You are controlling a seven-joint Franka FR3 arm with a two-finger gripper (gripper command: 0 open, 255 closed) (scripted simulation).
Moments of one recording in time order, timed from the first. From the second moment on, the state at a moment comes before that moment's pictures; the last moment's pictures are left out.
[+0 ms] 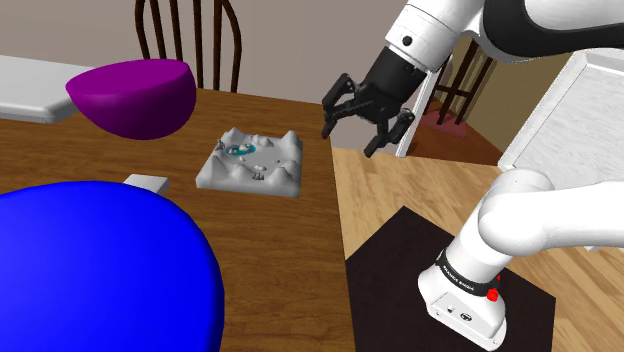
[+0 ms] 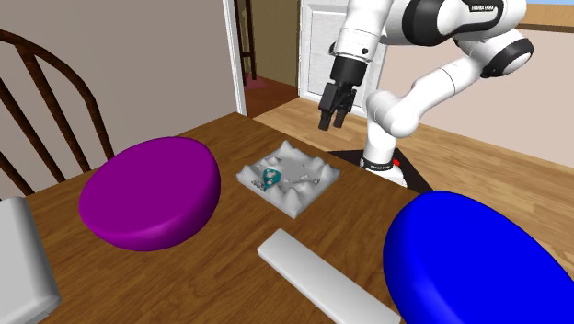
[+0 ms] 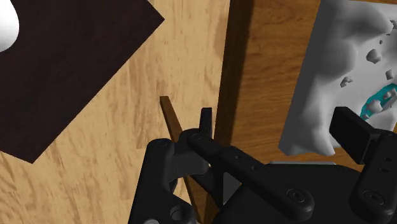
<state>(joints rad) 0.02 -1.03 0.44 -2.57 0.55 1.90 0.93</state>
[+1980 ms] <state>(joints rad) -0.07 -0.92 0.72 -2.53 0.71 2.17 1.16</state>
